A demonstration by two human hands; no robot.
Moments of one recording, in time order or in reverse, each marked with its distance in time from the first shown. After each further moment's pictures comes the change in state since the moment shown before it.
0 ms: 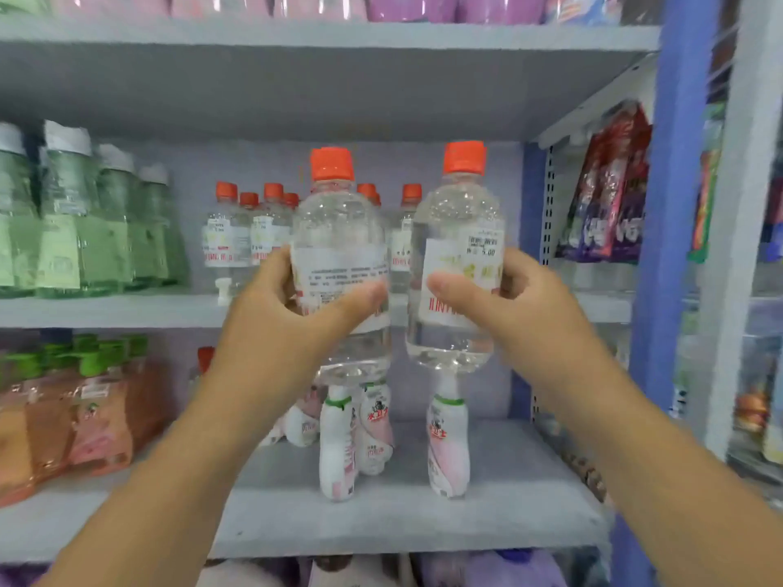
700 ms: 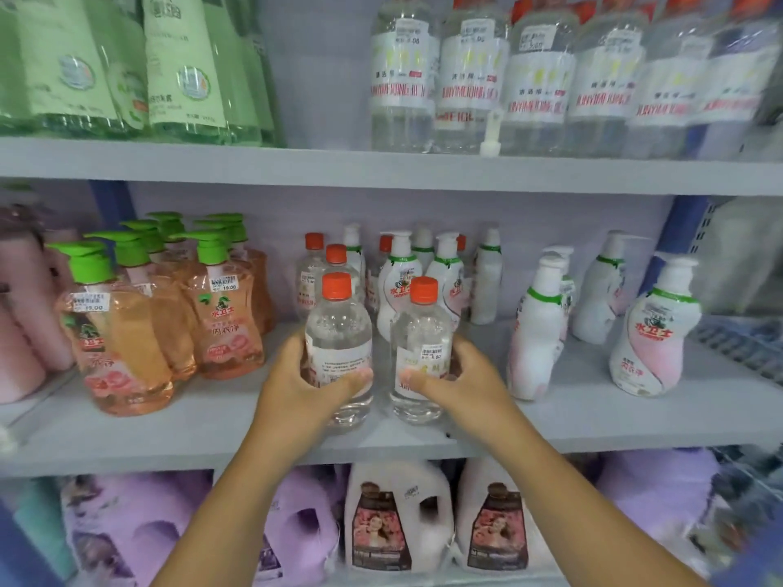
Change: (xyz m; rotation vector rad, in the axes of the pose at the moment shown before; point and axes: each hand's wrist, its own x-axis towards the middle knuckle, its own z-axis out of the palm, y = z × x) left_hand 0.014 -0.323 -0.213 0.046 -0.107 -0.410; right_hand -0.030 0.199 0.330 -0.064 -0.104 0.513
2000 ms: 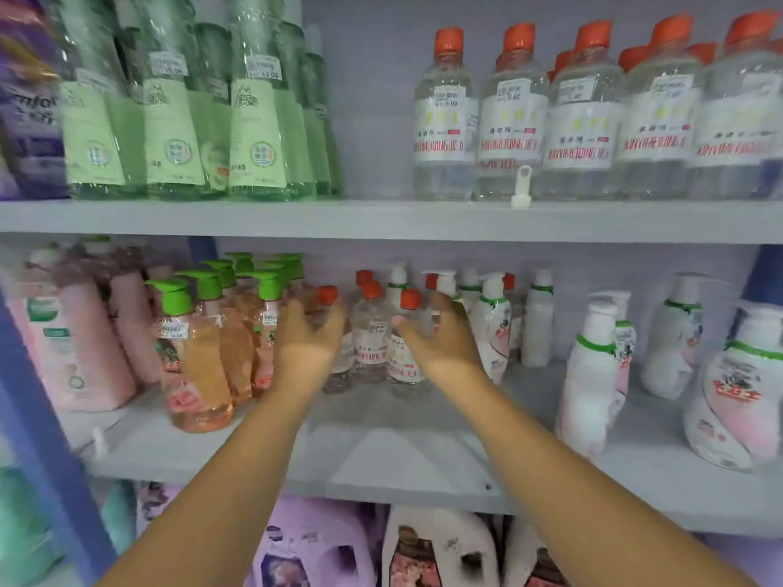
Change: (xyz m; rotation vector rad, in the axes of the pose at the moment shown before) left_hand 0.082 0.040 -0.018 0.117 0.459 0.069; right_hand 0.080 -0.067 0.047 -0.143 0.098 -0.202
